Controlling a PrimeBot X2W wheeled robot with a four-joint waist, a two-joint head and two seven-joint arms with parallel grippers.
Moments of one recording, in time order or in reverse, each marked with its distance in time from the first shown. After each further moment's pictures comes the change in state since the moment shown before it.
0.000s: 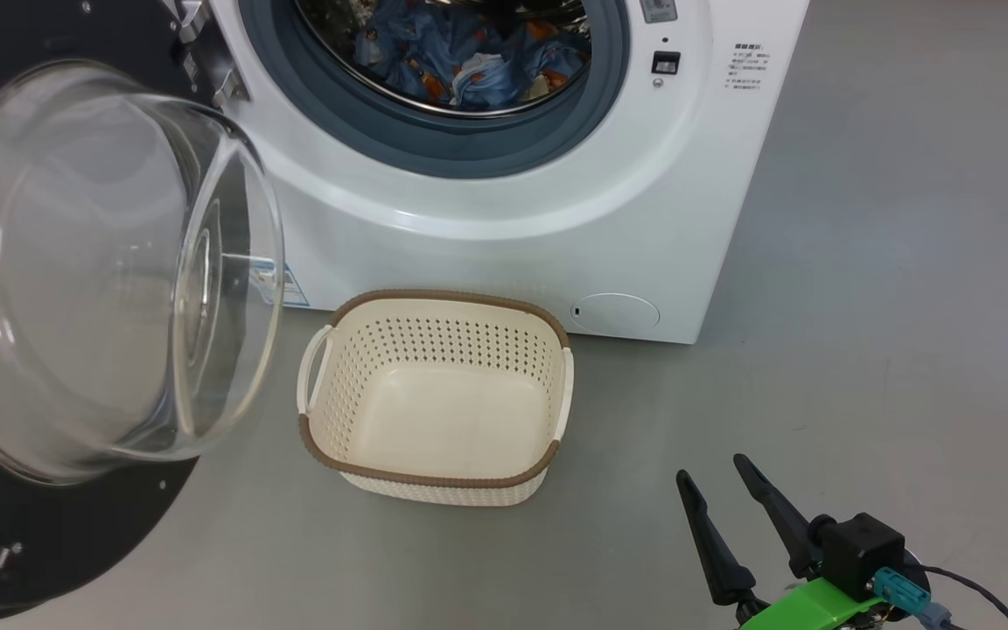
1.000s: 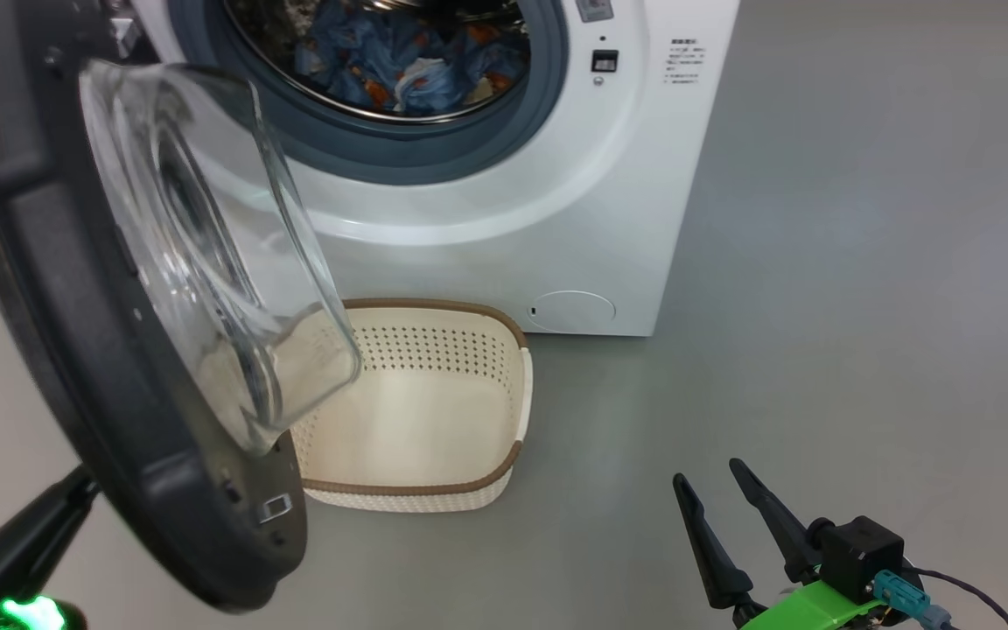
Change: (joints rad) left arm 0.169 -0.337 -0.118 -0.487 -0.036 0.000 0.223; right arm 0.004 0.000 0.012 0.005 0.033 0.000 0.000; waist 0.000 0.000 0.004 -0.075
